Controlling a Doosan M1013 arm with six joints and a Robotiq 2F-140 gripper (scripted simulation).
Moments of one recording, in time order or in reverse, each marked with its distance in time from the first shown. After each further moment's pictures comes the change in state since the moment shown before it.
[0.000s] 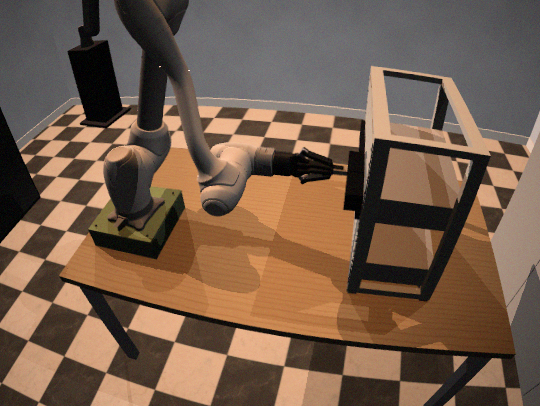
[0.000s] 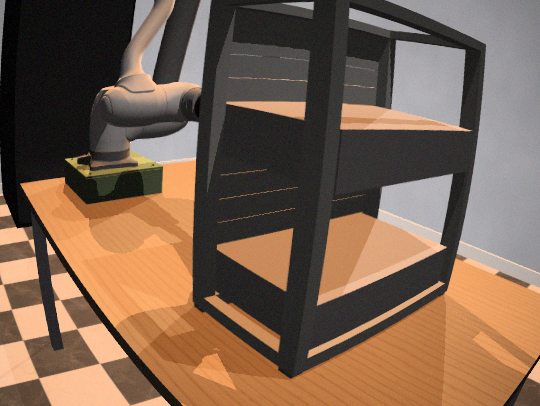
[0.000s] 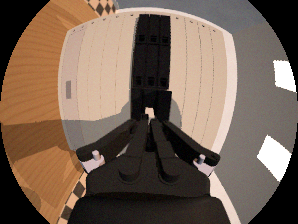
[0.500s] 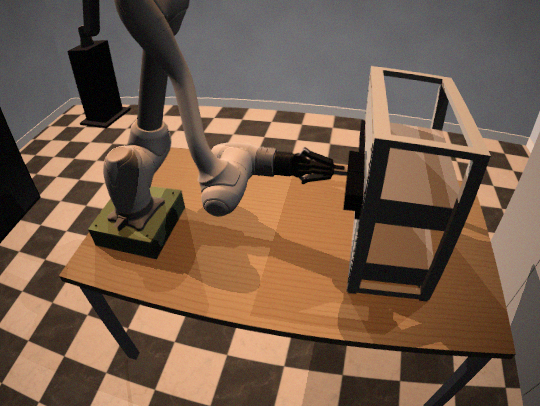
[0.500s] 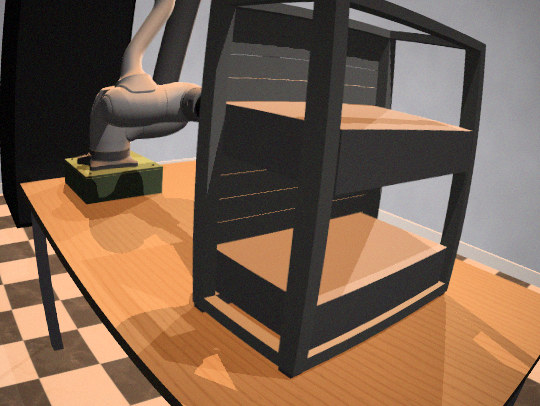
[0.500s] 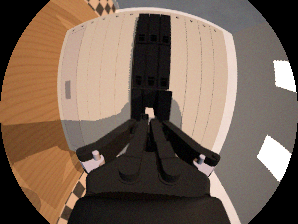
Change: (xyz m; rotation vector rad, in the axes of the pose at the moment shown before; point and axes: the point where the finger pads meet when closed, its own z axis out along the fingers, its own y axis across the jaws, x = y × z) arm 0.000 0.000 0.003 0.000 0.000 0.000
